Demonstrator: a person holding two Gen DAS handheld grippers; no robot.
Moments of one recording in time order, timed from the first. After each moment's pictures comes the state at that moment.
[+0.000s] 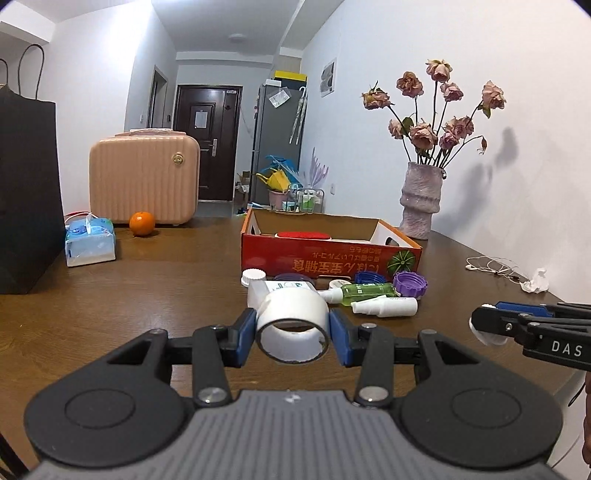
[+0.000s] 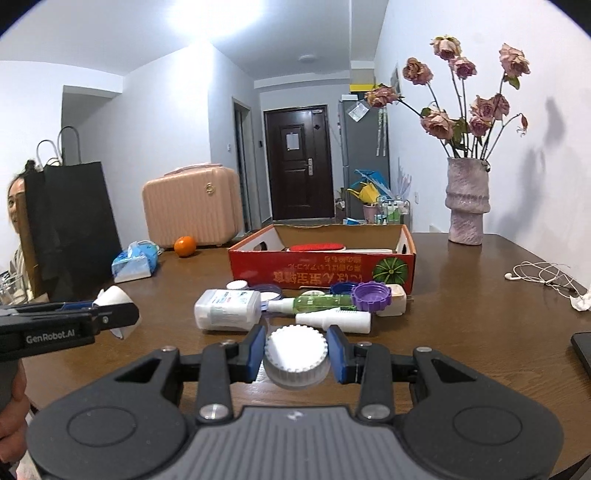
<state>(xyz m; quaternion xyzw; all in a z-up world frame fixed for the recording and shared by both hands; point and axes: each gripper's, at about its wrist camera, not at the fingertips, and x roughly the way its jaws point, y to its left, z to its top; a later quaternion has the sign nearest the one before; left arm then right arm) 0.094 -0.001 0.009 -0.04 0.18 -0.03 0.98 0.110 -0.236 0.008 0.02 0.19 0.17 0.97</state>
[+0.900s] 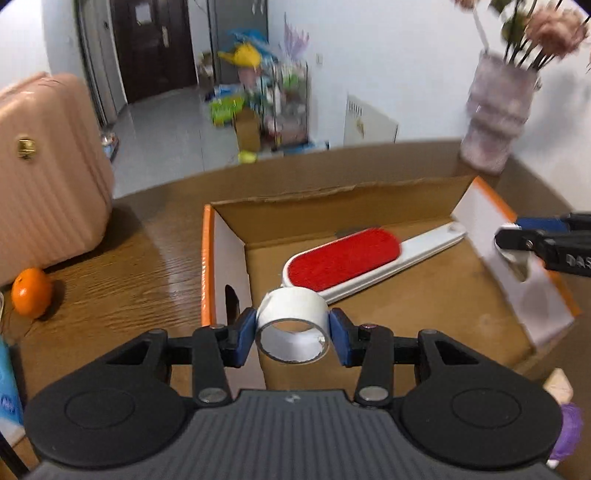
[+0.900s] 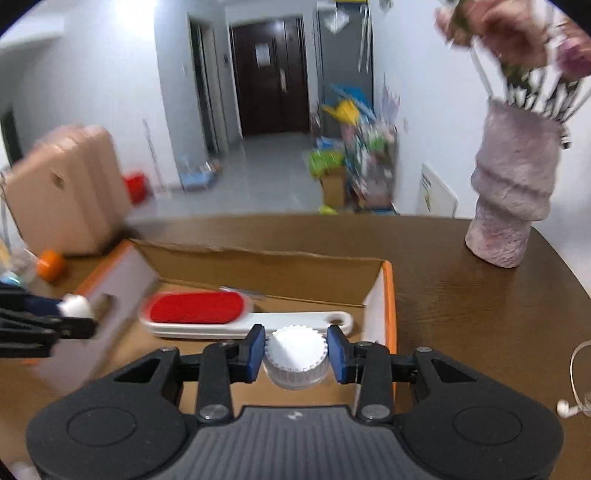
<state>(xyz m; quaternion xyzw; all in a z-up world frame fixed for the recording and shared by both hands) 0.535 0.009 0.020 0.05 0.43 -0.07 0.90 0.540 -0.247 0.030 0.00 0.35 0.13 0.93</state>
